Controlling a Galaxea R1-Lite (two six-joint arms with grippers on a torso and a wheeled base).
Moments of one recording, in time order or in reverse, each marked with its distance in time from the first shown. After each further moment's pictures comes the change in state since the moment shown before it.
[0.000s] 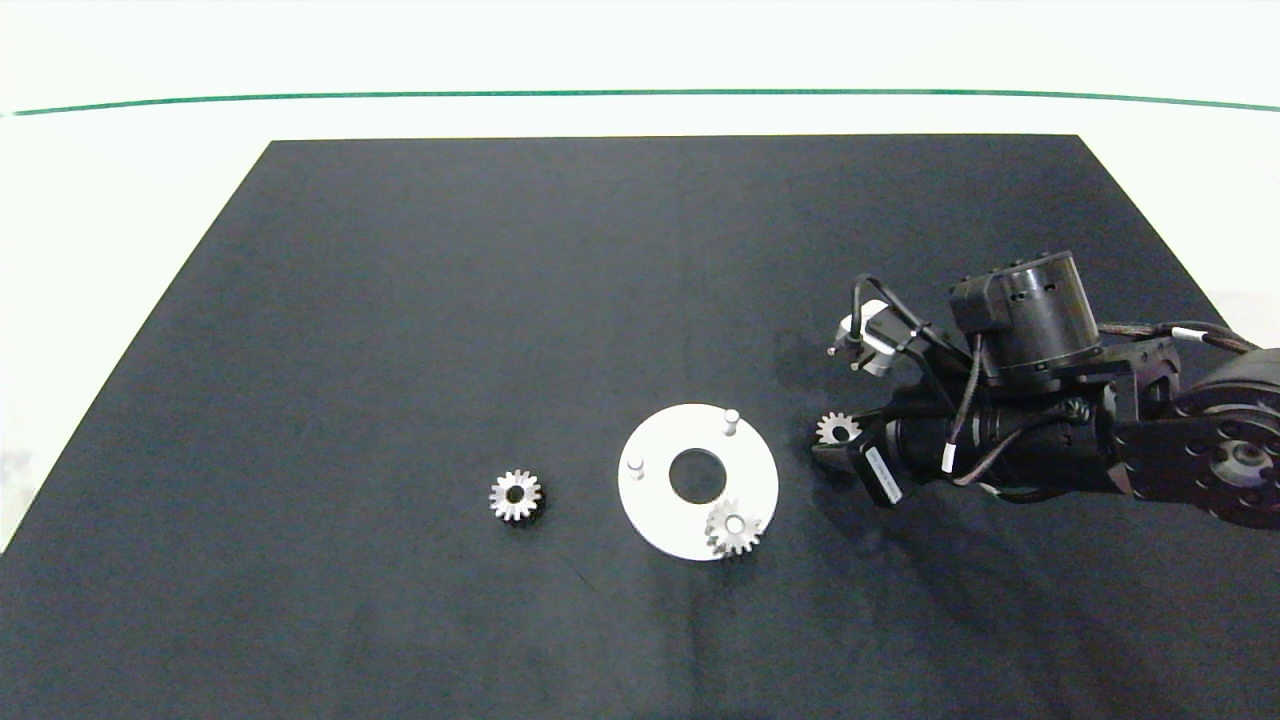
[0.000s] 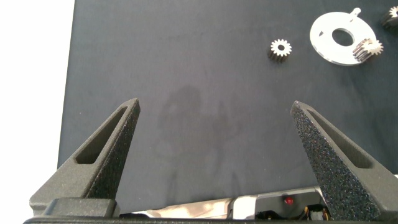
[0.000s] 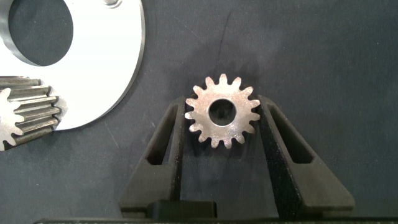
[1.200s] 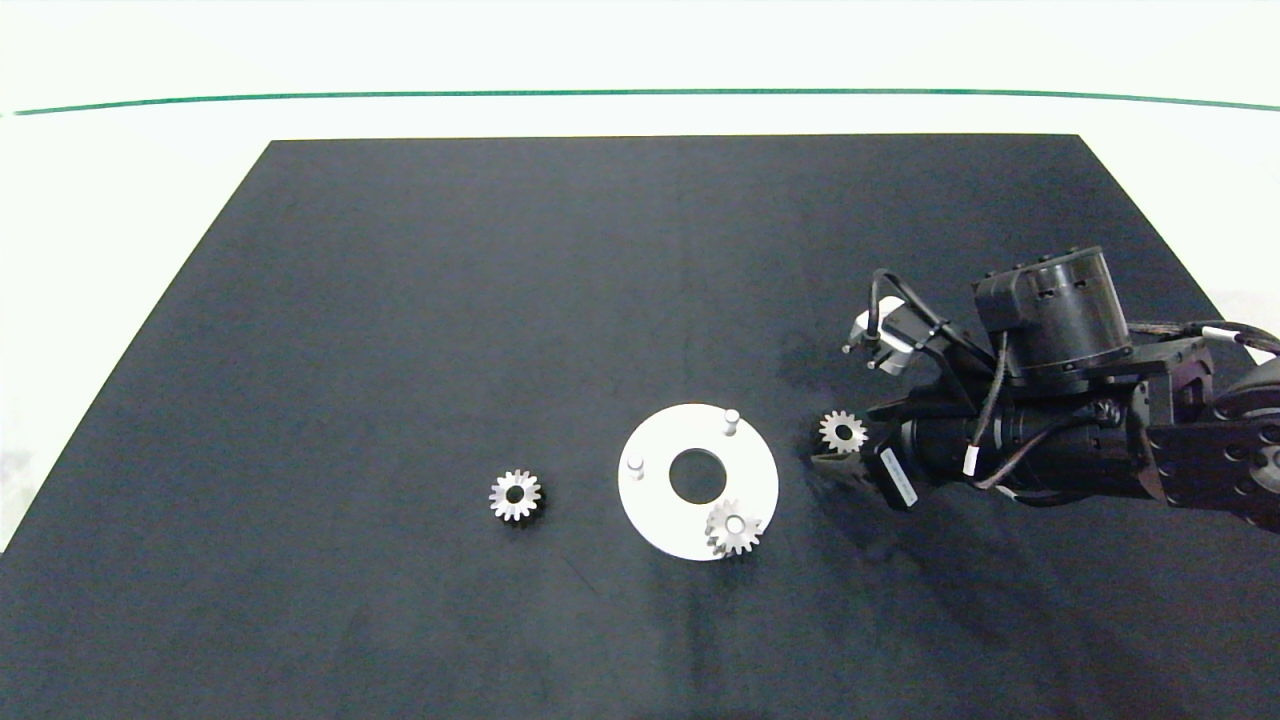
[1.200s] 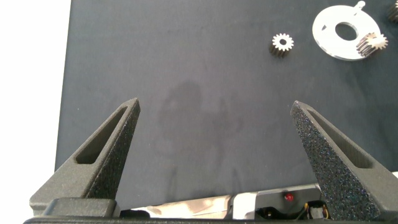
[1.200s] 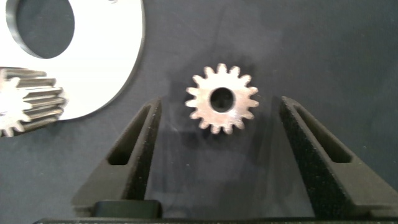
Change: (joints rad) left arm 0.001 -0.003 0.021 -0.001 0.001 0.000; right arm -0.005 -0.040 0.023 0.003 0.000 -0.001
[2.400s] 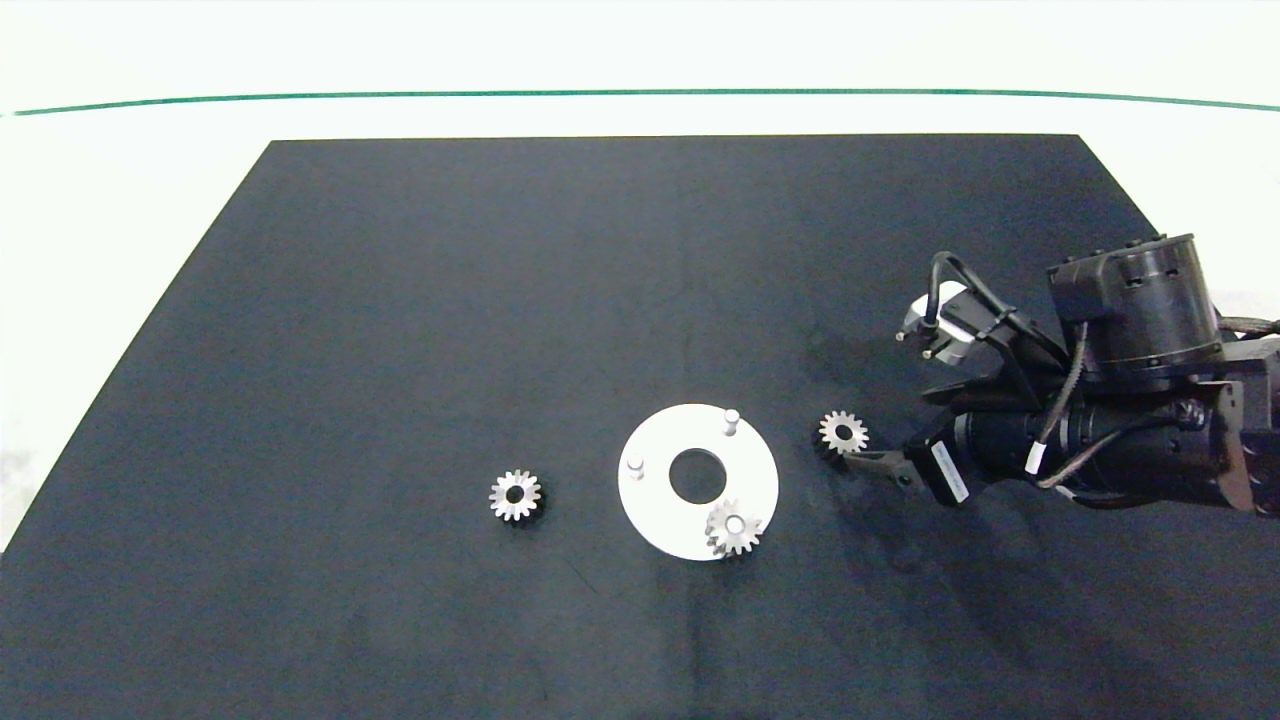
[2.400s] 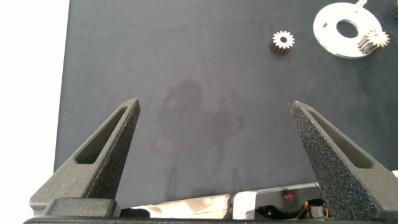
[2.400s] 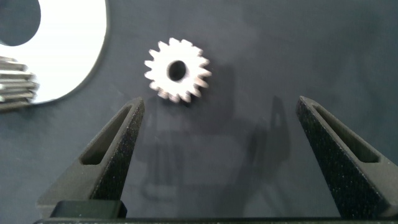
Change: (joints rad) left arm 0.000 0.000 0.009 0.000 0.000 0.001; right arm -0.042 -0.090 0.052 -0.001 -0.036 -0.010
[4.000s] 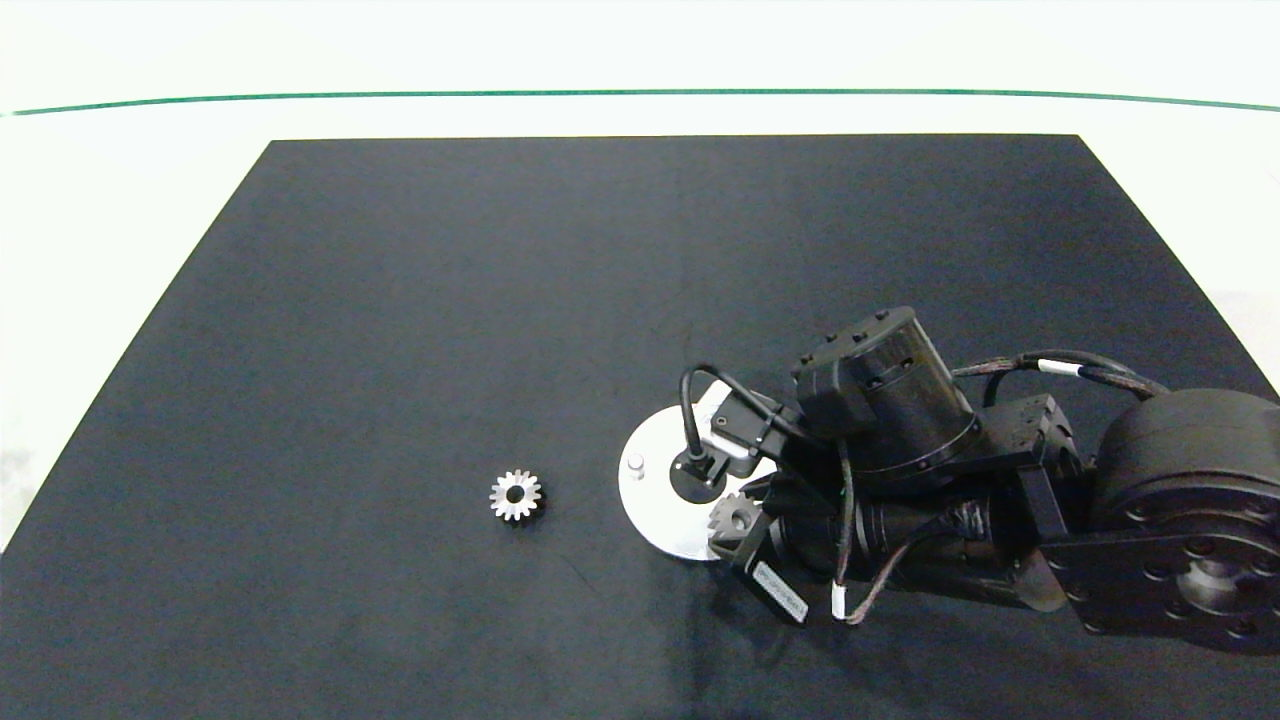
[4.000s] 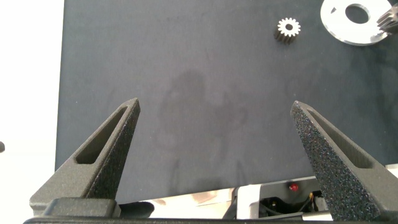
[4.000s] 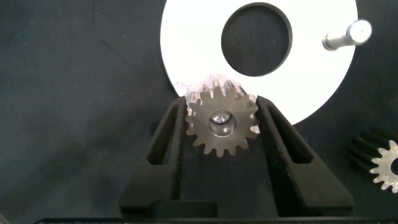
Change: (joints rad) left arm 0.005 0.011 0.030 -0.001 0.000 0.025; right arm 0.409 0.167 -0.159 0.140 -0.120 -0.010
